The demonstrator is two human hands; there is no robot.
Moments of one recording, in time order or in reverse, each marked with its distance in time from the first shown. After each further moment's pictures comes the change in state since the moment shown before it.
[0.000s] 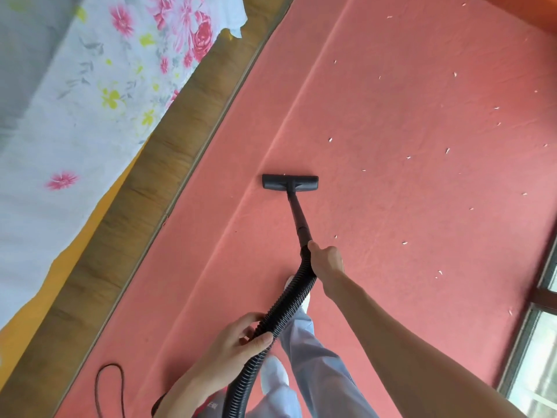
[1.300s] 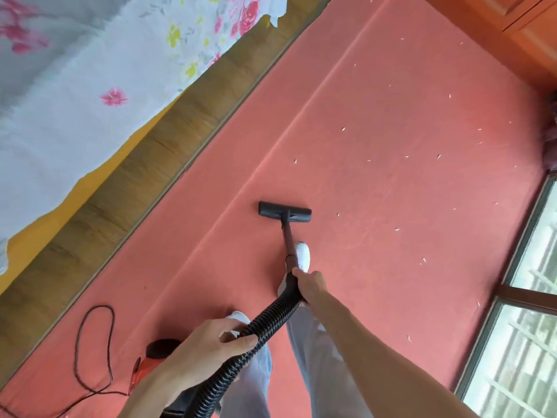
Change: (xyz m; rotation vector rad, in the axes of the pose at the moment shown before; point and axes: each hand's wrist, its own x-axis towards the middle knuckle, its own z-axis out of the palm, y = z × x) left_hand -0.149 -0.150 -0.020 0.064 -0.065 -0.032; right_hand -0.131 0.165 0.107 0.027 -0.033 0.110
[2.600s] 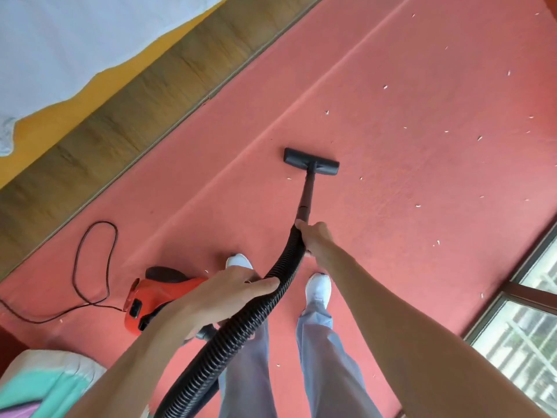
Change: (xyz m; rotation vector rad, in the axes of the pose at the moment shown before) left_hand -0.001 -0.072 0.048 -0.139 -0.012 -0.112; right_hand 0.014 0.055 0.041 -0.263 -0.039 -0.137
